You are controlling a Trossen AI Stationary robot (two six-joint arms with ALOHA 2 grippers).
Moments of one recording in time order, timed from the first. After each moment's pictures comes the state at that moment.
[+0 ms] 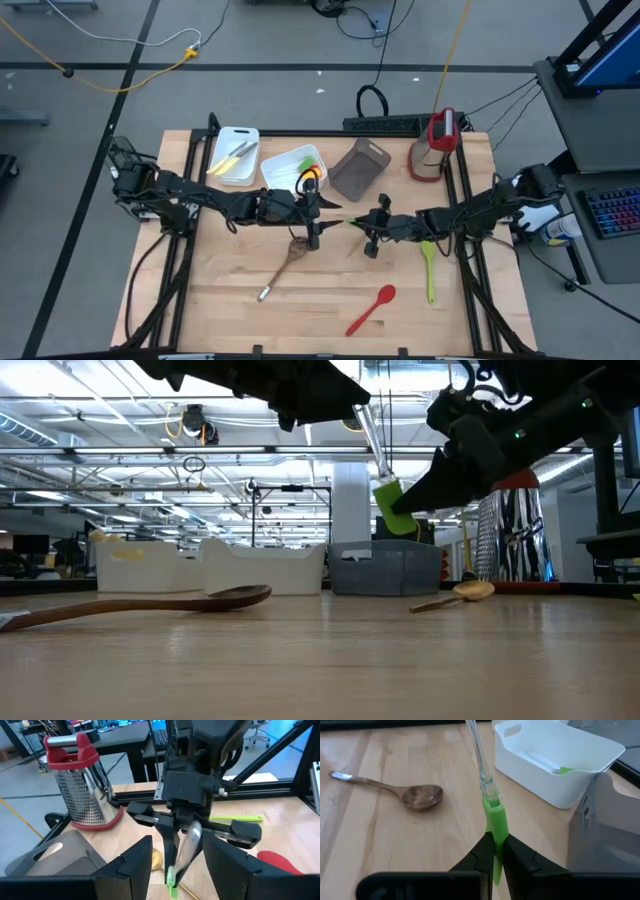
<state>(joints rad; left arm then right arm) -0.10 1.59 0.98 0.40 -0.18 0.08 0.21 1.41 0.50 0.43 0.47 0.22</state>
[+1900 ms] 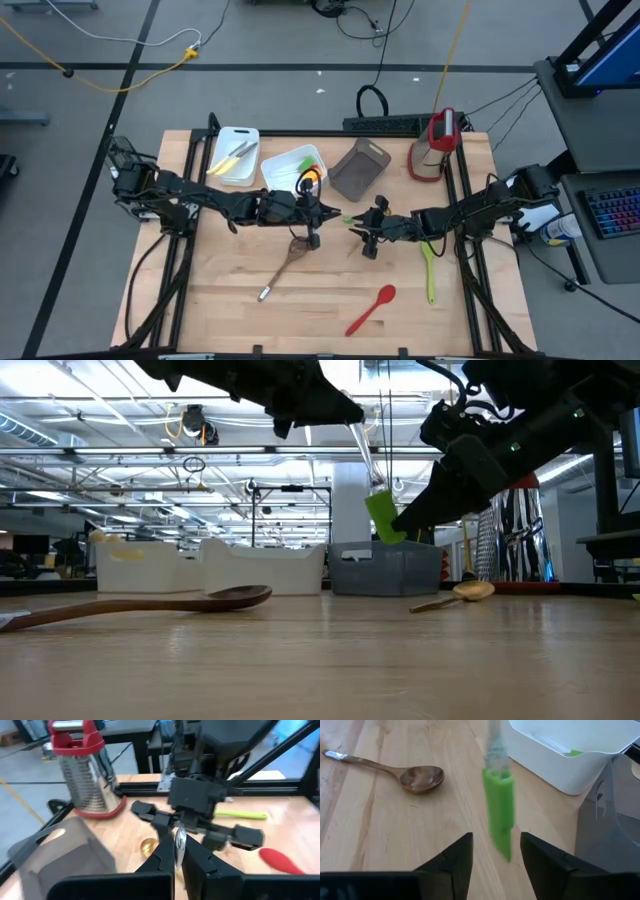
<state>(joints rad) -0.10 1.59 0.98 0.36 -0.21 0.02 0.20 1.46 0.52 0.38 0.42 0.22</state>
